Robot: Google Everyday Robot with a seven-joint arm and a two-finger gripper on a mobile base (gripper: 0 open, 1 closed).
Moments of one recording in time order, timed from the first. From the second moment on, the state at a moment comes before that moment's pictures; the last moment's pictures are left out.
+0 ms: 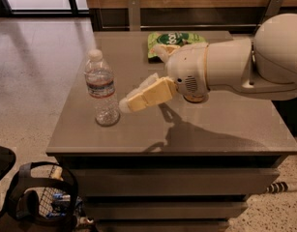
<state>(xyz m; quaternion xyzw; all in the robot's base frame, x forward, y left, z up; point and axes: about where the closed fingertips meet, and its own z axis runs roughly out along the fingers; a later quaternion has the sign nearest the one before) 0.499 0.013 0.956 -0.48 0.66 0.30 0.49</state>
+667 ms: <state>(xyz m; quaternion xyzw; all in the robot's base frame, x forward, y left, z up) 0.514 0.077 0.934 -0.42 0.62 0.37 0.55</state>
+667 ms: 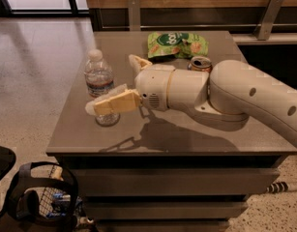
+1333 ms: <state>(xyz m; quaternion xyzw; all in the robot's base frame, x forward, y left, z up) 0.512 0.108 0.942 -0.41 0.58 0.38 0.59</state>
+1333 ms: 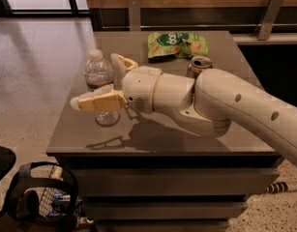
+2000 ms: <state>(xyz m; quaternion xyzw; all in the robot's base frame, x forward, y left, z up) 0.510 0.111 0.944 -0.42 0.58 0.38 0.59</state>
